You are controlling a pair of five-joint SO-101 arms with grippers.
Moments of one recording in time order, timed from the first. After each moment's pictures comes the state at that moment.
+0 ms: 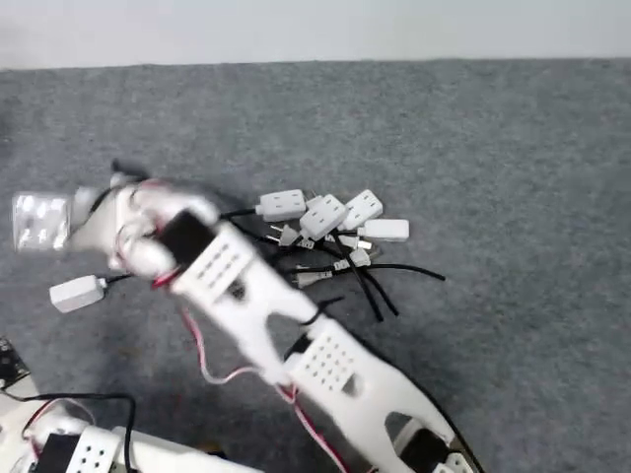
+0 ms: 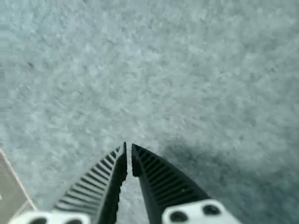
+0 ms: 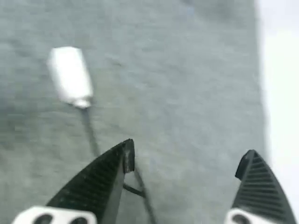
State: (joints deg) left arm -78.7 -78.3 94.5 49.5 -29.6; right arm -54.9 59.0 -93.5 82.0 41.7
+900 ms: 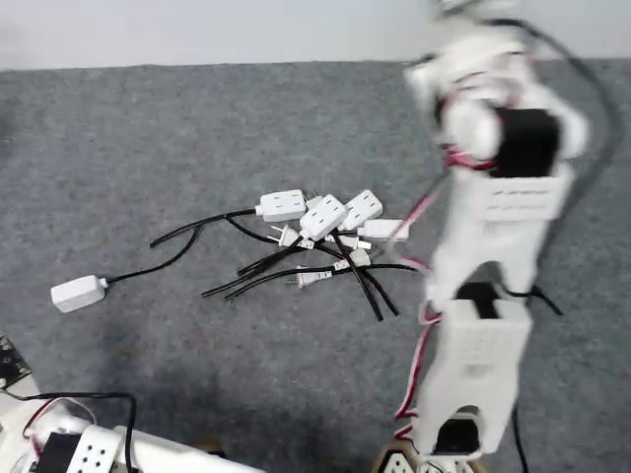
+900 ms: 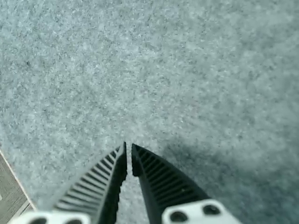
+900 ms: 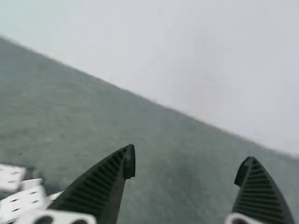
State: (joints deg) left arm -78.7 -78.3 94.5 49.5 -29.6; right arm -0.4 31.1 -93.6 100.6 18.9
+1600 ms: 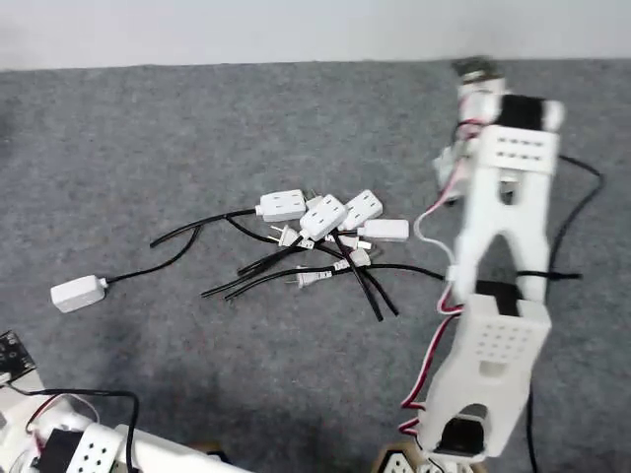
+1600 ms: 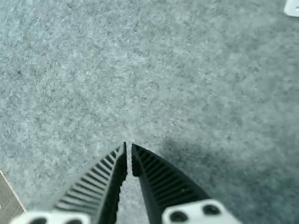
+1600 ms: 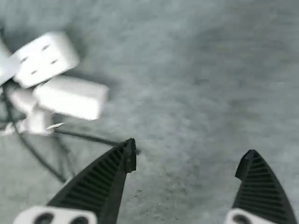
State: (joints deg) left arm -76.3 -78.3 94.5 49.7 -29.6; right arm 3.0 31.9 -43.6 100.6 17.6
